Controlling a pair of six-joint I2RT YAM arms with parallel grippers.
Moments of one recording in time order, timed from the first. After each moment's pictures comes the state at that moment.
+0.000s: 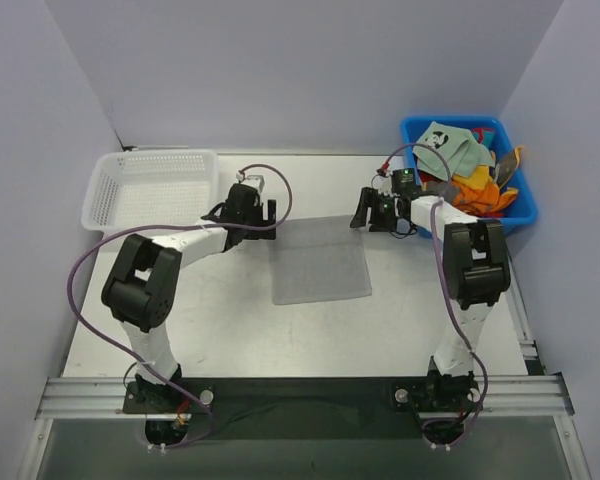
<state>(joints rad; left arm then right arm) -0.43 1.87 1.15 -0.03 -0.07 -0.32 0.14 2.00 1.32 -0.29 -0.38 0.26</state>
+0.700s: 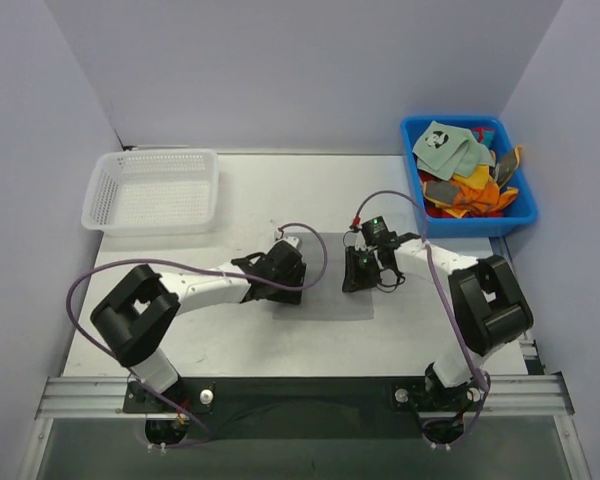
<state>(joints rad) -0.85 1.67 0.93 -0.26 -0.14 -0.60 0.43 1.65 0.87 -0.38 -0.25 0.35</state>
